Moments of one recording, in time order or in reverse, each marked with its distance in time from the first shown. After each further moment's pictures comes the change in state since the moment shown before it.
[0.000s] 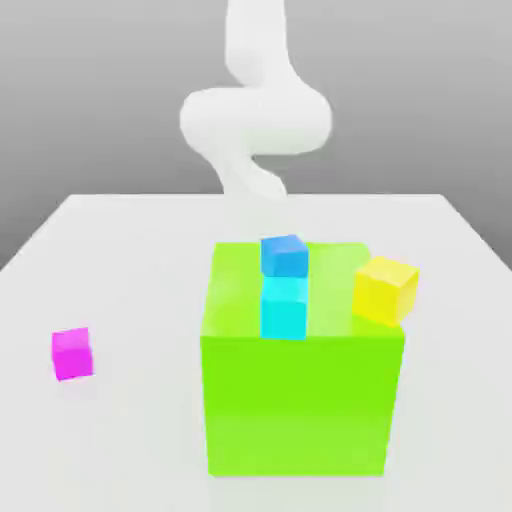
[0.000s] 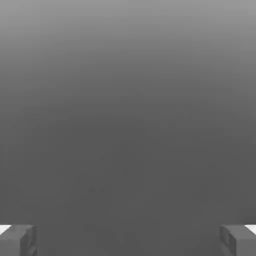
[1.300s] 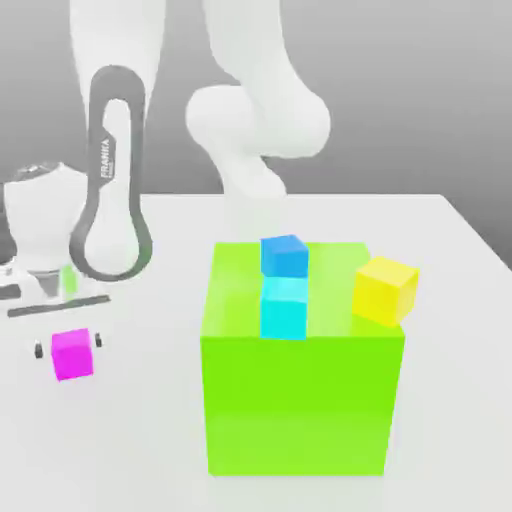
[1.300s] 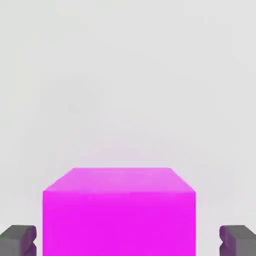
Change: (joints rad) arm -0.460 1.025 -0.218 -0.391 0.616 0.650 -1.567
